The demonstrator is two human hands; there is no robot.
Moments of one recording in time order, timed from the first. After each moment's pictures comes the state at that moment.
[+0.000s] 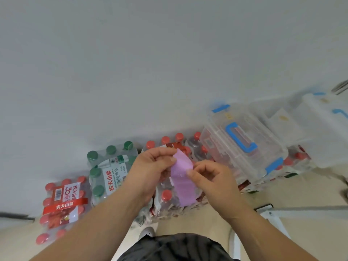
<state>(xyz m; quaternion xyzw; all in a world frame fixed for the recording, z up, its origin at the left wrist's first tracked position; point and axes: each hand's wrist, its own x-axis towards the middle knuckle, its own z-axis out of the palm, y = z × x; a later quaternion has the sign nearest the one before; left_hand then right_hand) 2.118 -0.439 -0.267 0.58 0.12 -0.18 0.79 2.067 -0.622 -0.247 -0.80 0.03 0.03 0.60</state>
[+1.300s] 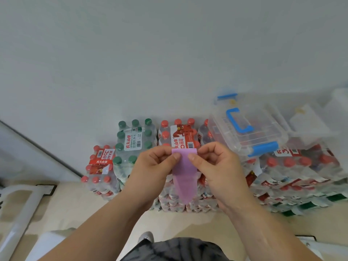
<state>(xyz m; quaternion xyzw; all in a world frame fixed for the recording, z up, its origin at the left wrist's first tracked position) 1.958 -0.521 -0.210 0.71 0.09 -0.01 0.70 1.989 -0.690 -0.226 -0.70 -0.02 0.06 0.71</state>
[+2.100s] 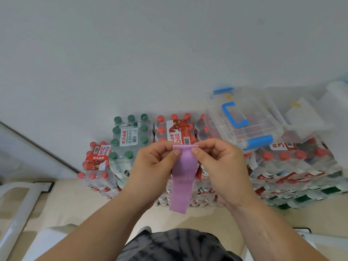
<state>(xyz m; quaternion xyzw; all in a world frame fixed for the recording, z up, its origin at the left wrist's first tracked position) 1.951 -0.540 -0.205 0.73 0.08 0.04 0.68 1.985 -0.703 -0.222 -0.70 -0.06 0.02 0.71</state>
